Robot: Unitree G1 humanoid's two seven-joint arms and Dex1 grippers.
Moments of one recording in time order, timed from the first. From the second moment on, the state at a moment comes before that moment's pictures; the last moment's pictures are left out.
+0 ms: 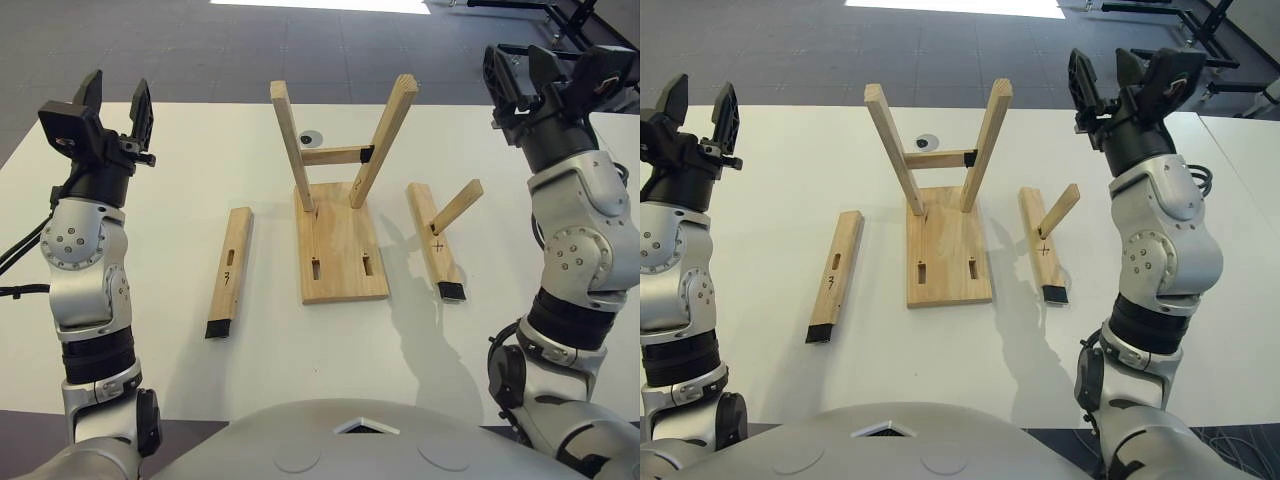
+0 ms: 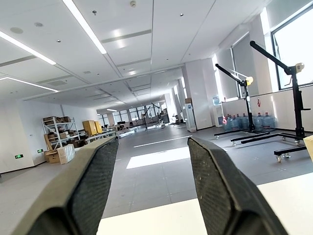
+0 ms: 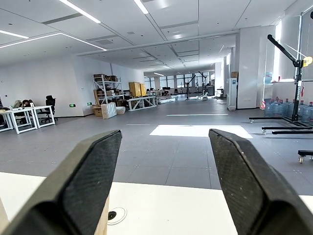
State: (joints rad) left arm -0.17 0.39 0.29 -0.31 -0.21 0.11 -0.23; right arm -0.40 -0.35 -0.33 -0.40 0.53 0.61 0.15
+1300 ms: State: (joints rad) left arm 0.07 0.36 0.28 -0.58 -0.22 0.28 -0.21; right arm 0.56 -0.38 -0.29 -0.92 0.73 0.86 0.21
